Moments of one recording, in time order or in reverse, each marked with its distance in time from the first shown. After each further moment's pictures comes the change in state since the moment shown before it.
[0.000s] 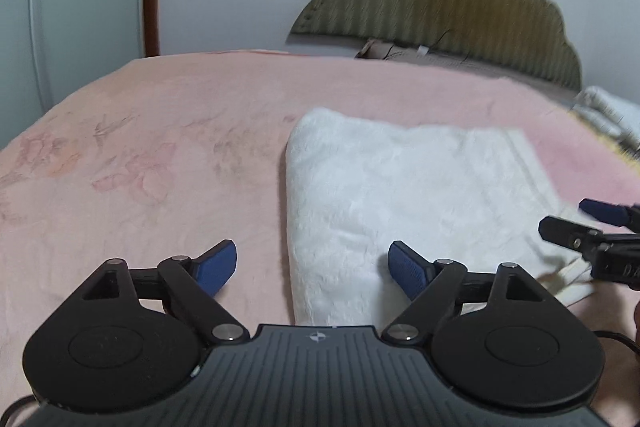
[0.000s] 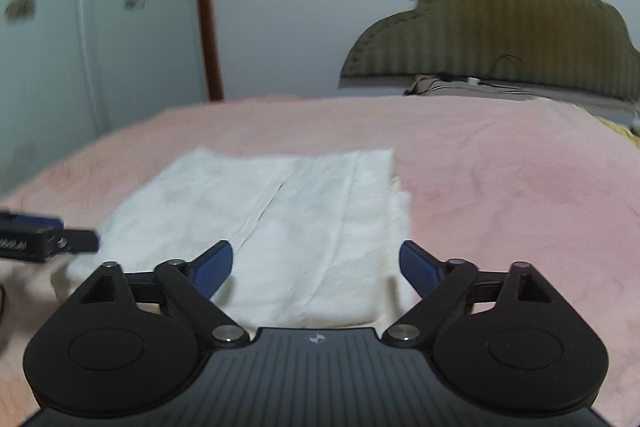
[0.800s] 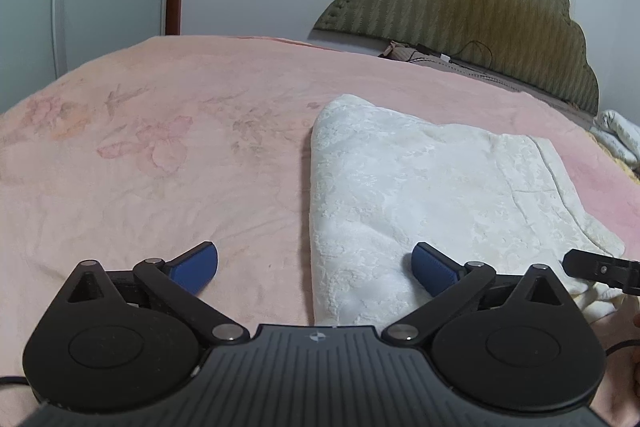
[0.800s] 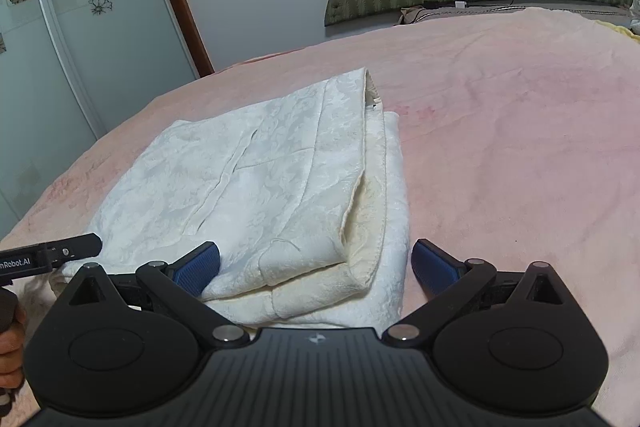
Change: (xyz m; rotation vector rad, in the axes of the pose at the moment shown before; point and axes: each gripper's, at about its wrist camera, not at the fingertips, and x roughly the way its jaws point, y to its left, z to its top) left arm 0.014 0.022 -0.011 -0.124 0.004 0.002; right arm 0.023 -0.036 -0.017 0.244 0.118 0.076
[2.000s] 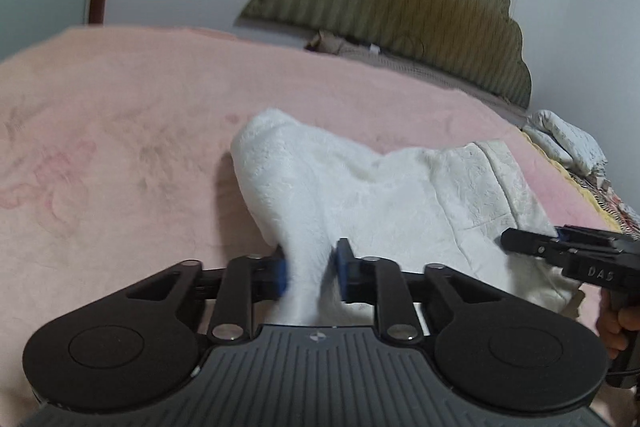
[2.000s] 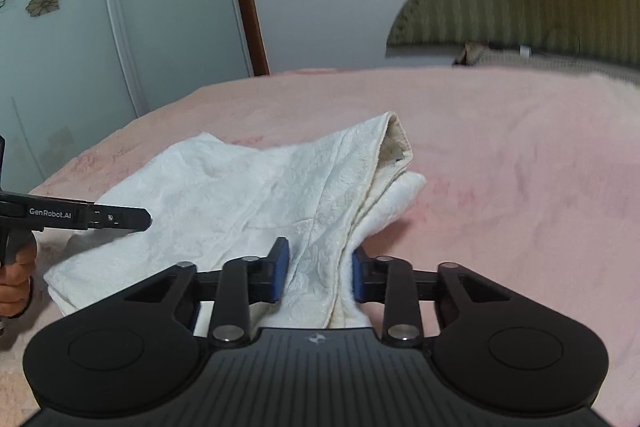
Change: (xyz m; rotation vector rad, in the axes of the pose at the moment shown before) left arm 0.026 -0.017 0.050 0.043 0.031 -0.241; right arm 0.009 0.011 0.050 -0.235 -0.027 0.103
